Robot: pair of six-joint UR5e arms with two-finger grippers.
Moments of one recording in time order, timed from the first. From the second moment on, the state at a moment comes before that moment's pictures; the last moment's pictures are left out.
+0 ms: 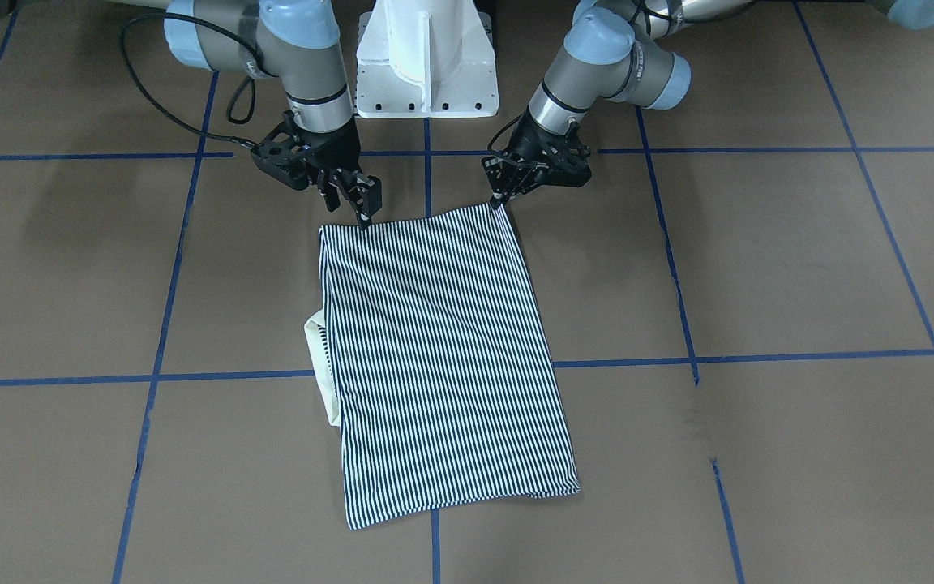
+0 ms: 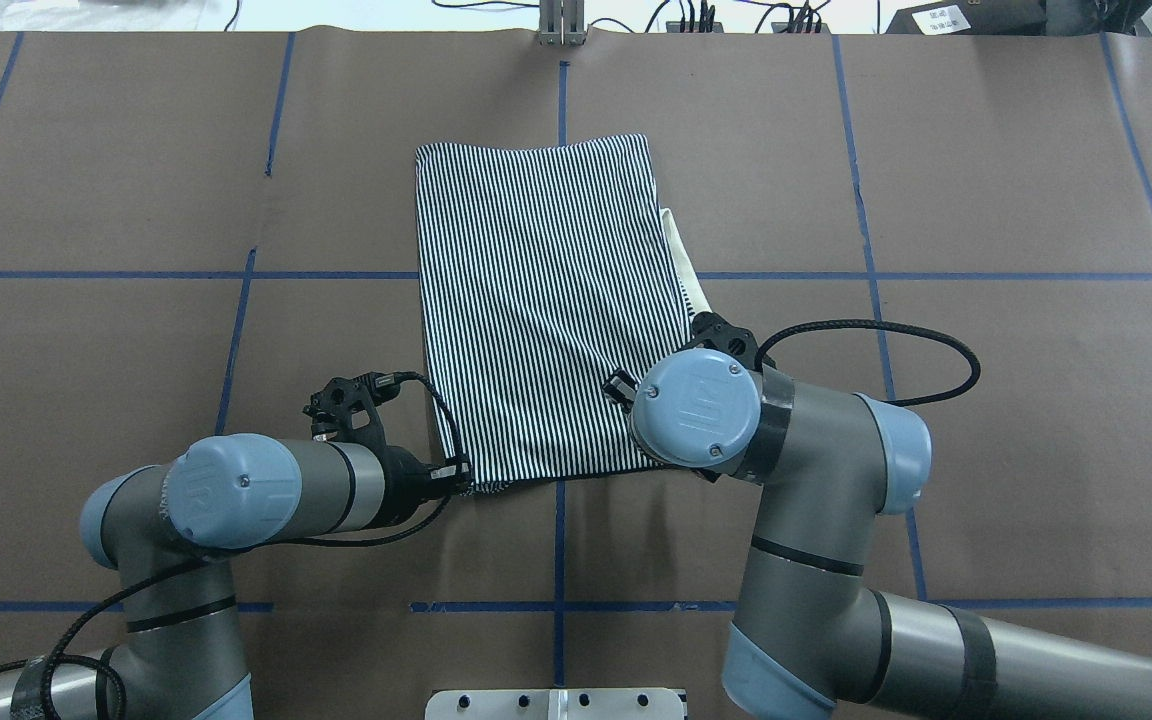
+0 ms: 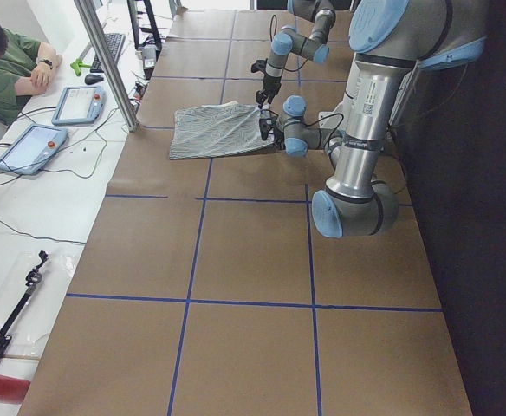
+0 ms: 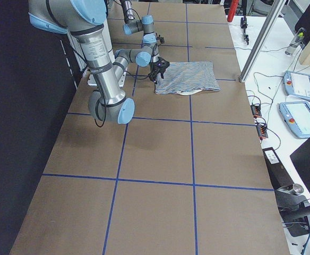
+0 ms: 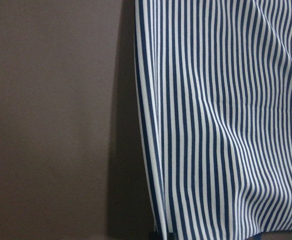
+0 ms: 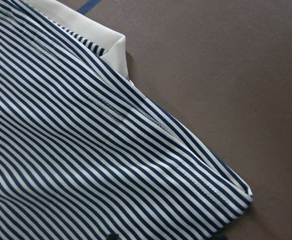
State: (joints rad) left arm -0.32 -1.92 -1.77 -2.22 -1.67 -1.64; right arm 0.37 -0.99 1.78 -1.61 1.61 2.03
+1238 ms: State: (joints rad) left arm -0.32 -1.92 -1.77 -2.22 -1.67 -1.64; right arm 0.39 -0.94 1.66 -1.66 1.61 1.97
